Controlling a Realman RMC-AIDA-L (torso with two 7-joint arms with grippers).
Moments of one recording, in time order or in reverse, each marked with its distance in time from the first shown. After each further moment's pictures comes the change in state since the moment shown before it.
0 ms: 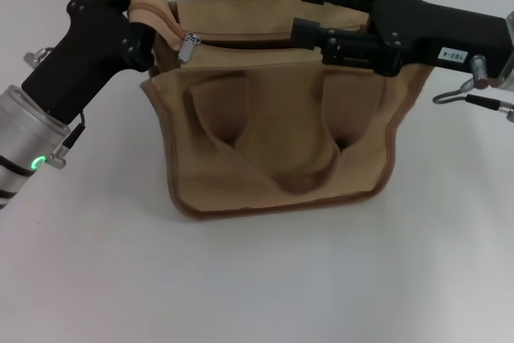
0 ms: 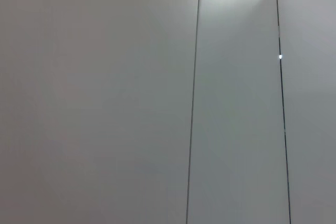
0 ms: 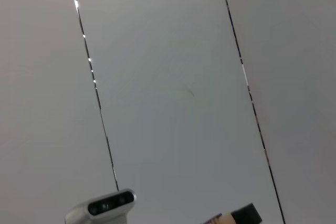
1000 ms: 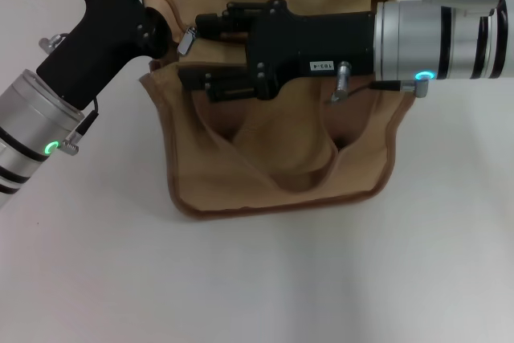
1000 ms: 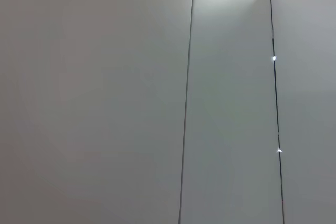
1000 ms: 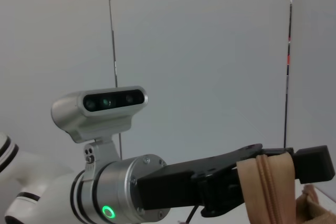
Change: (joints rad) left arm -0.044 0.000 -0.004 -0.014 0.001 -0.021 -0.003; right arm 0.051 0.003 -0.485 -0.216 0.023 0.417 0.063
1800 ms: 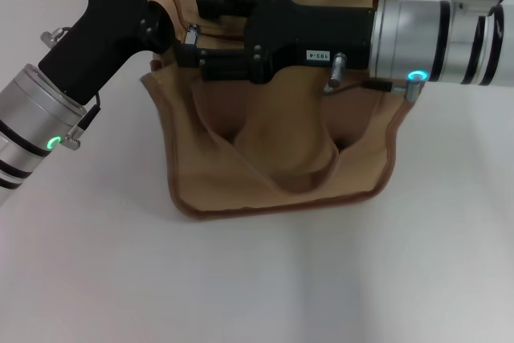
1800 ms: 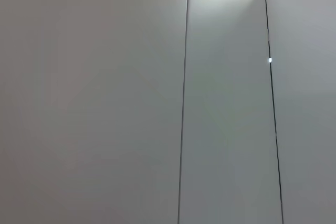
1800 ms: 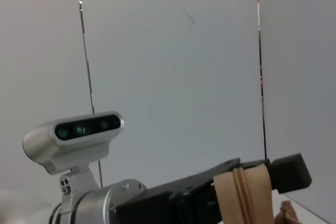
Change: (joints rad) left arm -0.010 0.000 -0.002 0.000 -0.002 0.003 0.012; right arm -0.017 0.001 -0.053 0.056 0.155 0.066 -0.055
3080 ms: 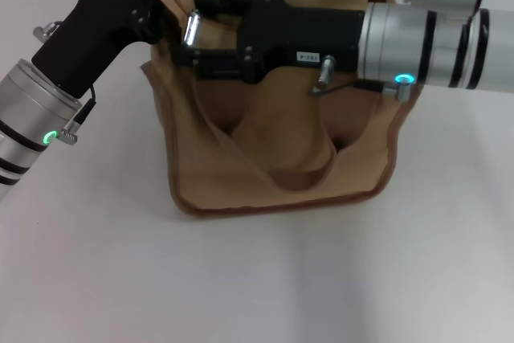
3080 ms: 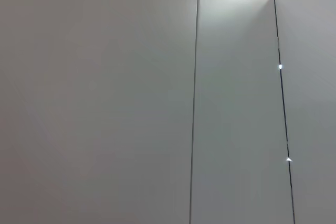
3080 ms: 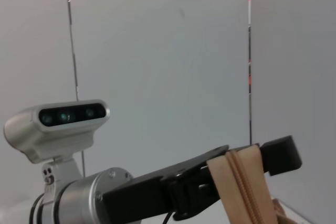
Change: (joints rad) left arm -0.003 0.000 -0.036 -0.004 0.000 0.004 0.001; right arm -0.024 0.002 -0.064 -0.037 0.029 0.094 -0.024
